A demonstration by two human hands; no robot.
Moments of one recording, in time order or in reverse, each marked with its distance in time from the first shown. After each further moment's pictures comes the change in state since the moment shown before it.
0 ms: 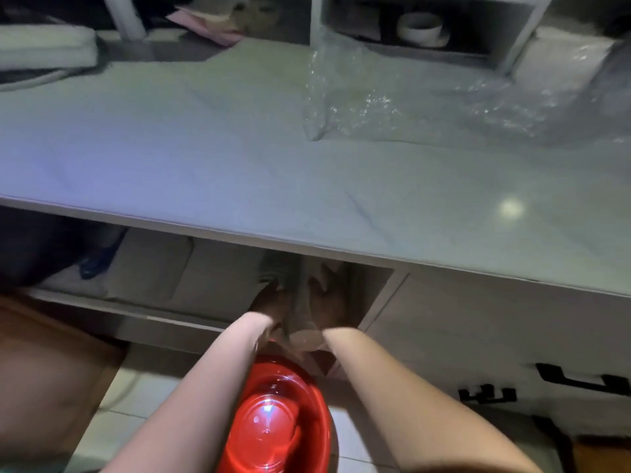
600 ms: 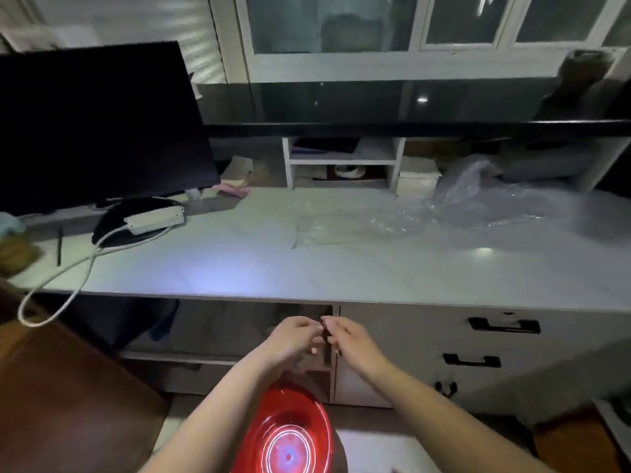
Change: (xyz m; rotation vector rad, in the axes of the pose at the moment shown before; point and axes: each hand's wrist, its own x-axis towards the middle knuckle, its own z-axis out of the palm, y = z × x) left_hand -0.324 0.129 -0.008 0.137 -0.248 0.162; right_hand -0.203 -0.141 -0.229 0.409 -0.278 0.097
